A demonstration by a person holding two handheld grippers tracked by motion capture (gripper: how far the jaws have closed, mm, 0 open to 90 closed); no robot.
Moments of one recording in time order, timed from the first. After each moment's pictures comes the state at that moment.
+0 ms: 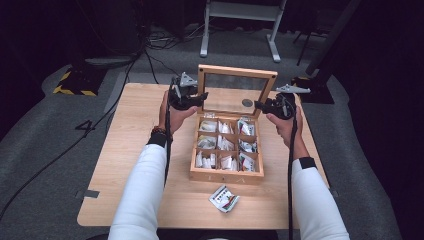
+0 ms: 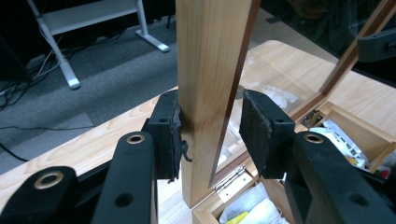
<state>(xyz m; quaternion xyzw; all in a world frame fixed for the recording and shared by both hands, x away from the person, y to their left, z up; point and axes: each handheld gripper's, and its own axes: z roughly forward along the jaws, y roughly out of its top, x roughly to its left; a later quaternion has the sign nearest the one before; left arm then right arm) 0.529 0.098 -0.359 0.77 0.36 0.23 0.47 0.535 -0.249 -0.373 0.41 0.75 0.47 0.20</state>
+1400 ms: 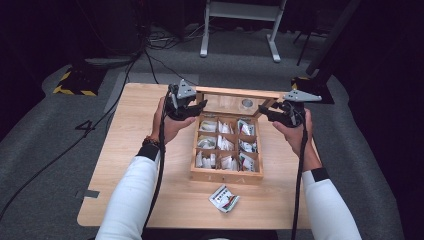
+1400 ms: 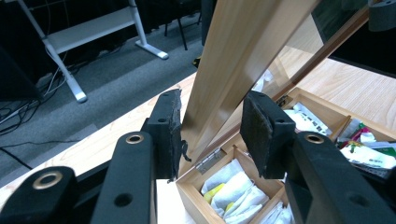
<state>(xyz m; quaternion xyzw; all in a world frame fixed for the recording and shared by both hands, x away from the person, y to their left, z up) 0.477 0.102 -0.344 0.78 0.33 0.25 0.47 0.484 -0.252 -0.345 0.35 0.77 0.48 0.24</state>
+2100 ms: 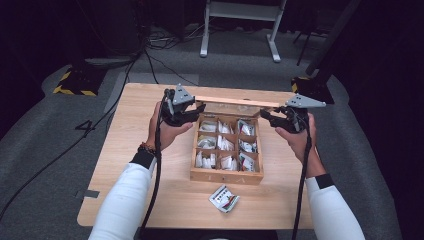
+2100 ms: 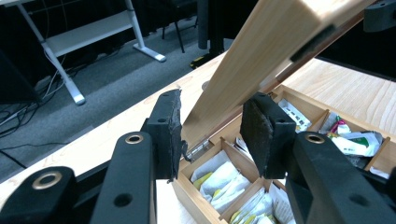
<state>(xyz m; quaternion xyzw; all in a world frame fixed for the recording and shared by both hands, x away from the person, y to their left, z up) 0.454 0.108 -0.339 0.78 0.32 0.25 0.47 0.462 -0.254 -0.342 0.33 0.77 0.48 0.25</state>
